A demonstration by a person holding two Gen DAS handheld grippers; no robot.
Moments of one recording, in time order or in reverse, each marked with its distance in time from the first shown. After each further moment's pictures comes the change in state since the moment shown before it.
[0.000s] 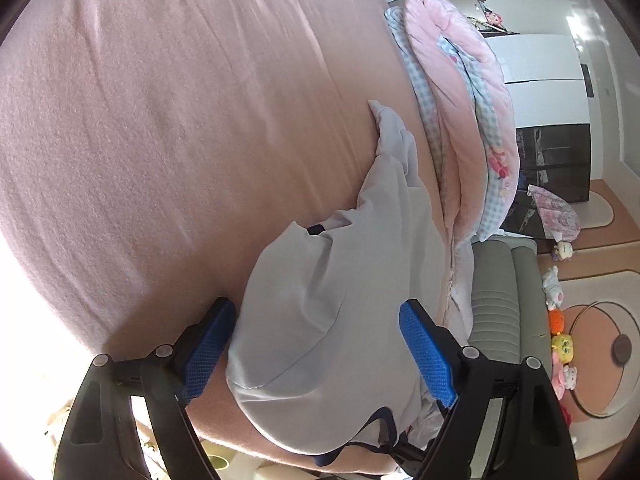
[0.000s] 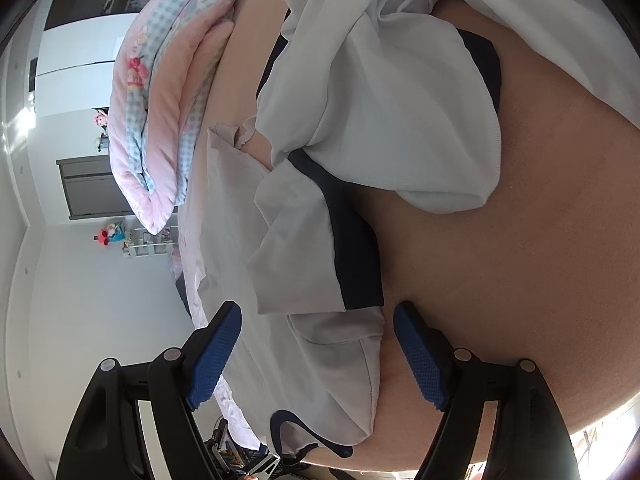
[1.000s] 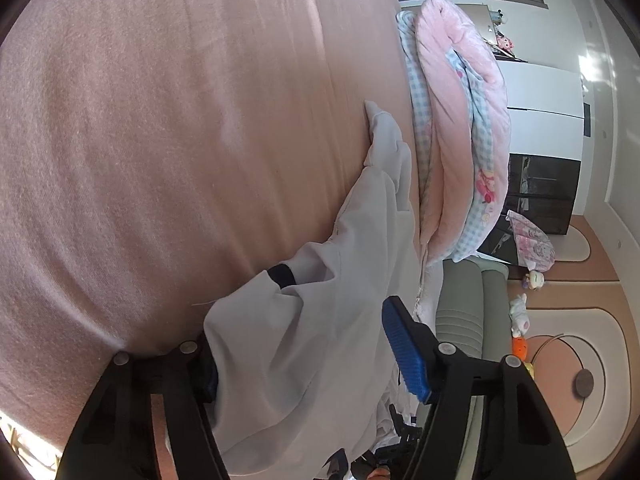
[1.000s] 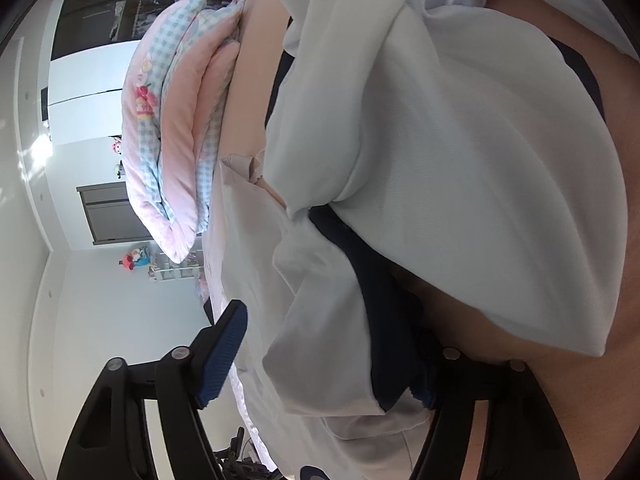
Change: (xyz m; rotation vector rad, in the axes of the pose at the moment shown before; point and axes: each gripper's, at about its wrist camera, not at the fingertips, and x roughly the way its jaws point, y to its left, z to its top) left arm 0.036 -0.003 0.025 -0.110 0.018 -0.100; right arm 0.029 -0.001 0.026 0.063 -0.064 0.071
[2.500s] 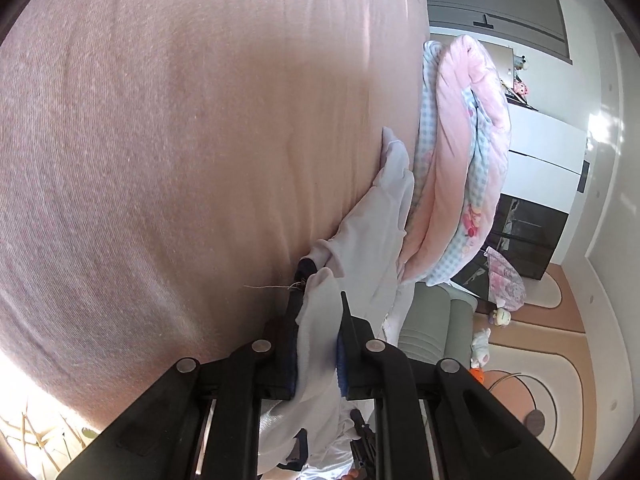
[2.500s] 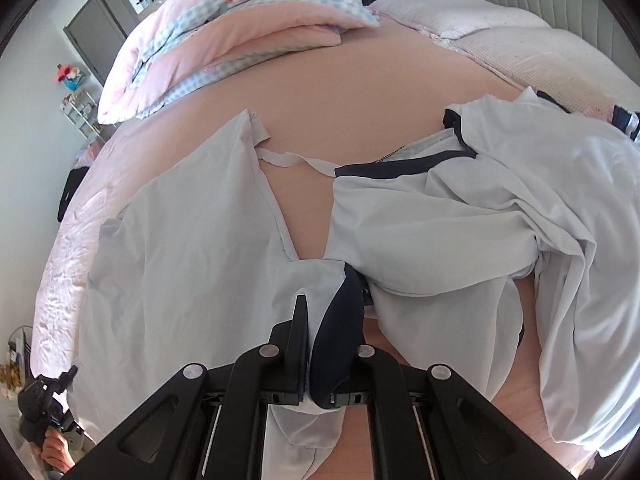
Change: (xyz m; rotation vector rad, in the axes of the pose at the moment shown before) left arm -0.021 0.024 0.000 -0.202 0.000 -0.096; right arm -0.007 0.116 -0.036 -0.837 -0.086 -0.561
